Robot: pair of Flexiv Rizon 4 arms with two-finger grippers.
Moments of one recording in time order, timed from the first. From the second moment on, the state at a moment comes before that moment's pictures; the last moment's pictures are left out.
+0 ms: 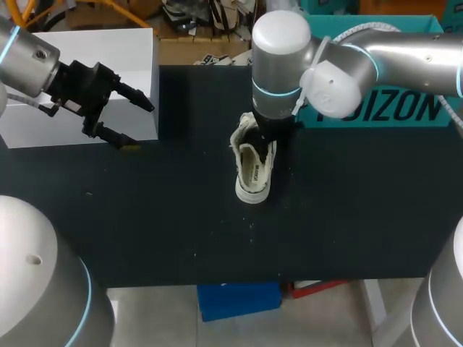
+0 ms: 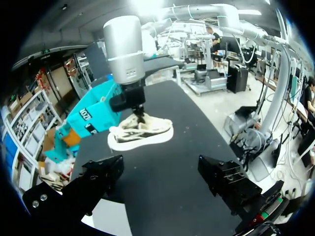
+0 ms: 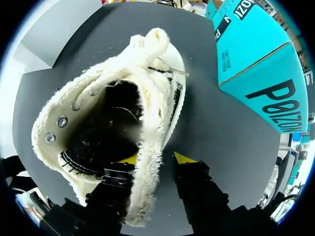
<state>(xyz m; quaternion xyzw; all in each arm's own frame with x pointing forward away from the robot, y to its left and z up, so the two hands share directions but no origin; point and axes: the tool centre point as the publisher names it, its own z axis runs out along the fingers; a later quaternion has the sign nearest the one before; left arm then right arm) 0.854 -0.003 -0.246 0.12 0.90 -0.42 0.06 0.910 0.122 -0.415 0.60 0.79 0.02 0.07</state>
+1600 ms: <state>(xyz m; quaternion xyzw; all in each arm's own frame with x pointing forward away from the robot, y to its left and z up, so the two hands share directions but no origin) 0.854 -0.003 -0.246 0.12 0.90 -0.42 0.06 0.942 0.070 -0.179 0.07 1.00 0.01 -0.04</state>
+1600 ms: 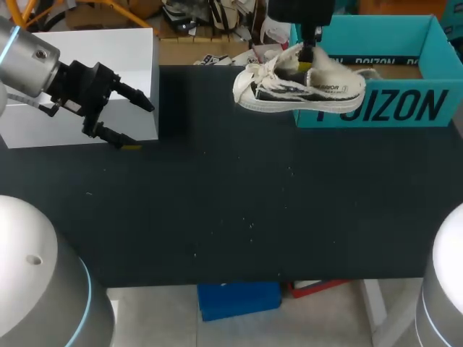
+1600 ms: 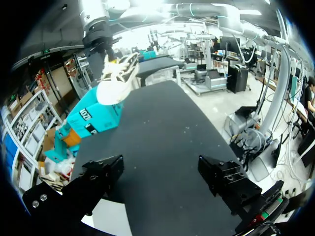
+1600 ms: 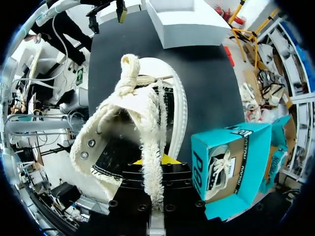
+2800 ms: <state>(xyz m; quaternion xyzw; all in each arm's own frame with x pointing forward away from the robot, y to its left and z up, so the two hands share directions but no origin) 0.854 -0.003 -0.246 0.12 0.90 -0.42 0.06 1.090 -0.064 -0.169 -0.02 1.00 -0.09 0.01</state>
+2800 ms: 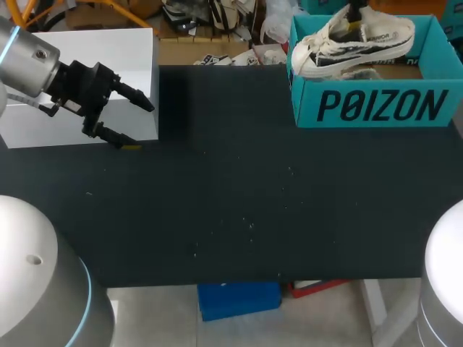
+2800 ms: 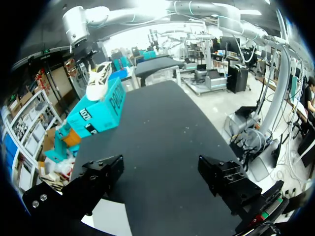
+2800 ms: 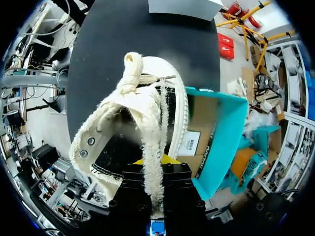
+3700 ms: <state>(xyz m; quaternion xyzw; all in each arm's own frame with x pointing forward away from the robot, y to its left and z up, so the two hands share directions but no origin) 0.854 -0.003 -0.246 0.12 0.90 -0.42 0.06 1.211 -0.143 -0.197 0.02 0.99 -0.10 0.02</state>
